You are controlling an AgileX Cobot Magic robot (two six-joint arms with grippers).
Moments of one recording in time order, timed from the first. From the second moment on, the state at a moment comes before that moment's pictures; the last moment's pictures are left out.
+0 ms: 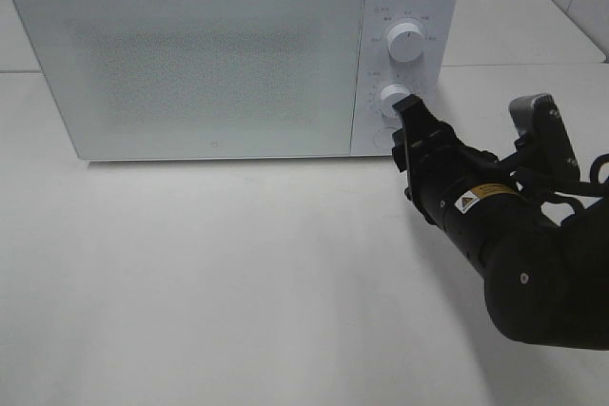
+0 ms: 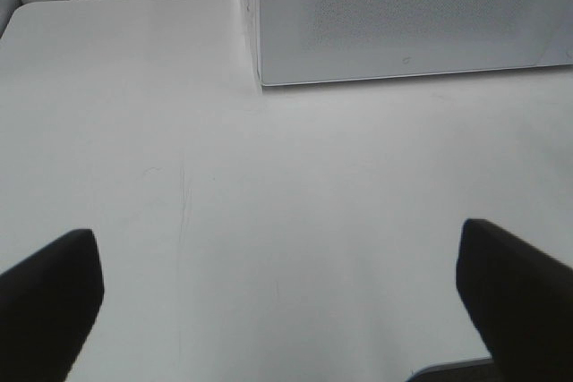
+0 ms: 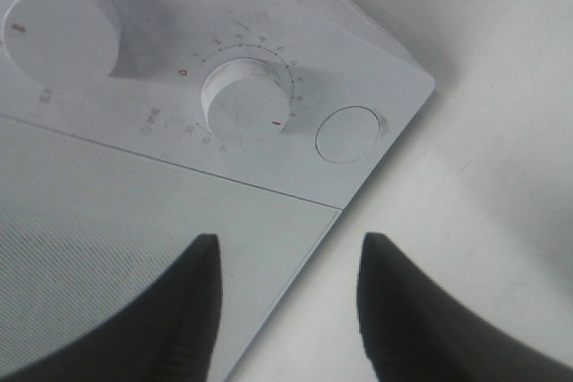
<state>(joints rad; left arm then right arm) -0.01 0.00 -0.50 -0.16 1.05 0.12 0.78 1.80 -0.46 0.79 -1.10 0.92</state>
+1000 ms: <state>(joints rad) -0.01 0.00 -0.50 -0.16 1.05 0.12 0.75 1.88 -0.52 0.89 -1.01 1.32</state>
